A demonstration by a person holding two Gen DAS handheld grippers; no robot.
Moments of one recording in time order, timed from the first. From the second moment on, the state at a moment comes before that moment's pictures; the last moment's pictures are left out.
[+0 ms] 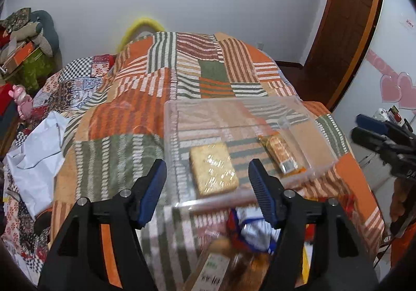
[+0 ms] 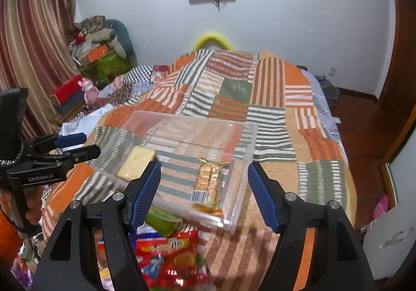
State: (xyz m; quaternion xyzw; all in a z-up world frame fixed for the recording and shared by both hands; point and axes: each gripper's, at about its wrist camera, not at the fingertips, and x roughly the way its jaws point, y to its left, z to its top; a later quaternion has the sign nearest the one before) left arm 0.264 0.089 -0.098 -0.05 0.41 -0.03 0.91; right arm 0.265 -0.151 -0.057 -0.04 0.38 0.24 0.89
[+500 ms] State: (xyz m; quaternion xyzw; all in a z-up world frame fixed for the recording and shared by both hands) left arm 0.195 0.102 -0.140 -0.06 0.45 -0.03 0.89; right arm 0.208 -0.183 -0.097 -0.04 0.41 0.22 0.88
